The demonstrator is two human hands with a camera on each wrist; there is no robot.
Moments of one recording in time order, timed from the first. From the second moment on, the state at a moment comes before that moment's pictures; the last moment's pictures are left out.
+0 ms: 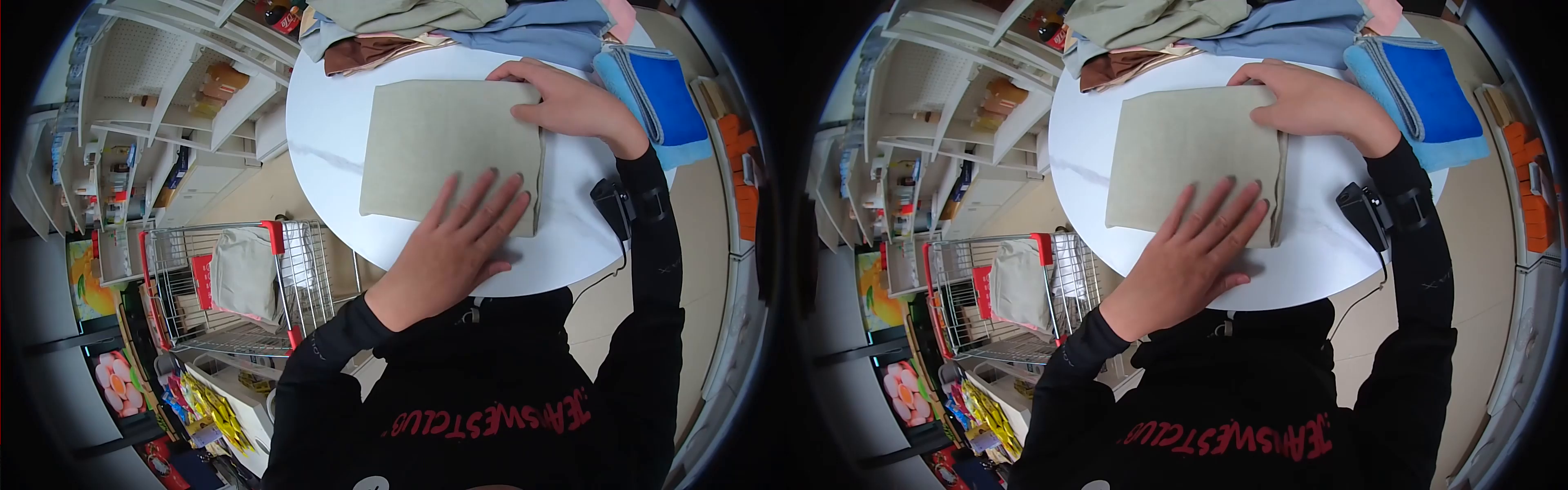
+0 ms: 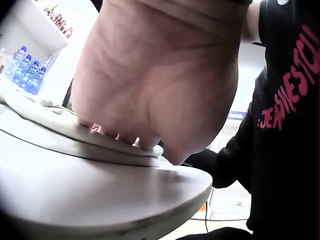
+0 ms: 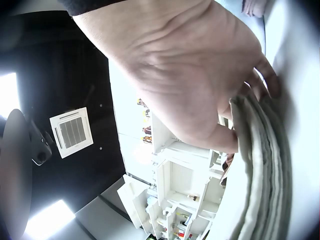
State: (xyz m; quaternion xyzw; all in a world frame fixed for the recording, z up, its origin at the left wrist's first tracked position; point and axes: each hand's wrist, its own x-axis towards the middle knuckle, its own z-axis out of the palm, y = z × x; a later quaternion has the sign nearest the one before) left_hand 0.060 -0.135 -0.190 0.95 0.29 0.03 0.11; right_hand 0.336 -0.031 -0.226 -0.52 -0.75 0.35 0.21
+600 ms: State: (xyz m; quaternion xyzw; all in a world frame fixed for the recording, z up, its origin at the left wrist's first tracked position) left_hand 0.011 -0.112 -0.171 0.93 0.33 0.12 0.14; right_hand 0.328 -0.083 -0.158 -0.55 -0.74 0.38 -0.01
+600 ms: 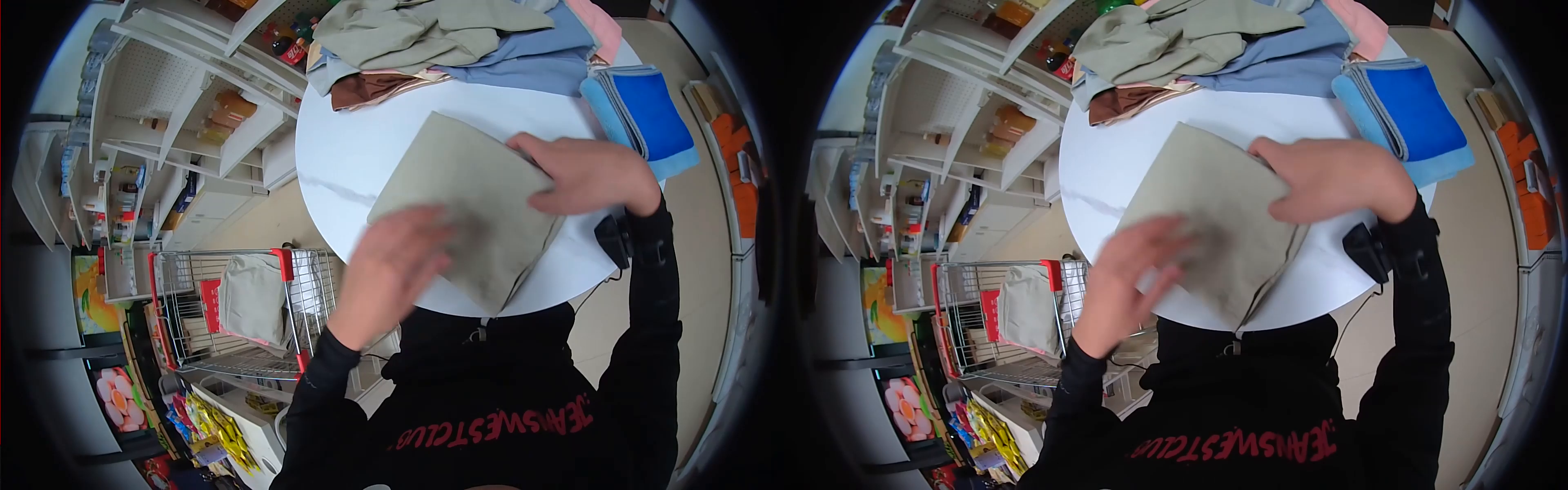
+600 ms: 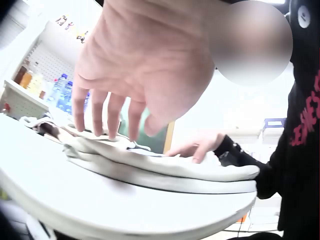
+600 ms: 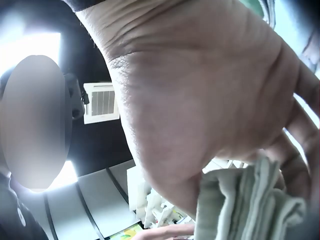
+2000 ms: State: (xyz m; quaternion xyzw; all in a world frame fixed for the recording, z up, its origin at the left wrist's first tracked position) left_hand -0.026 -0.008 -0.192 0.48 0.52 0.20 0.68; right_hand 0.280 -0.031 -0.198 -0.52 -0.57 0.51 0.38
